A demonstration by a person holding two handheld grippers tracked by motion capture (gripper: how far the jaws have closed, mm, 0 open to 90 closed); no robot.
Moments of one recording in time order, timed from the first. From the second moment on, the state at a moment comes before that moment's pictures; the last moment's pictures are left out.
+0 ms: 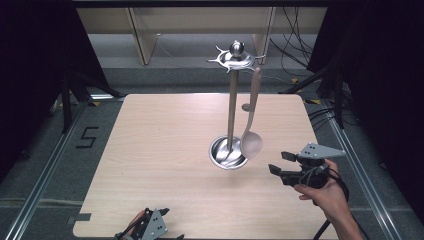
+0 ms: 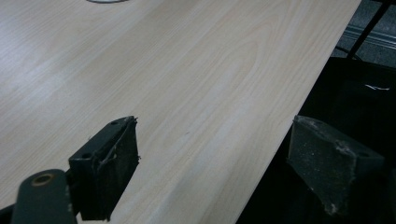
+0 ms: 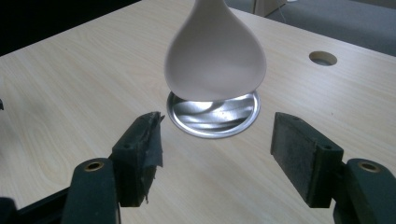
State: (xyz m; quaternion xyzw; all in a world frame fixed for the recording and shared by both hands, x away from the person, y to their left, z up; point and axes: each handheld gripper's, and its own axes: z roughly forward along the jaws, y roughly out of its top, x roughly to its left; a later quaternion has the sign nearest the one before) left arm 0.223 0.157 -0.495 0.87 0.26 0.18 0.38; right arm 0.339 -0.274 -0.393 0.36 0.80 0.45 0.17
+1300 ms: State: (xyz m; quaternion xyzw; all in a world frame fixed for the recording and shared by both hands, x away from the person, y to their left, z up) left arm 0.223 0.158 -0.495 0.87 0.26 0.17 0.39; right arm 0.320 -0.279 -0.432 0.38 0.81 0.42 0.14
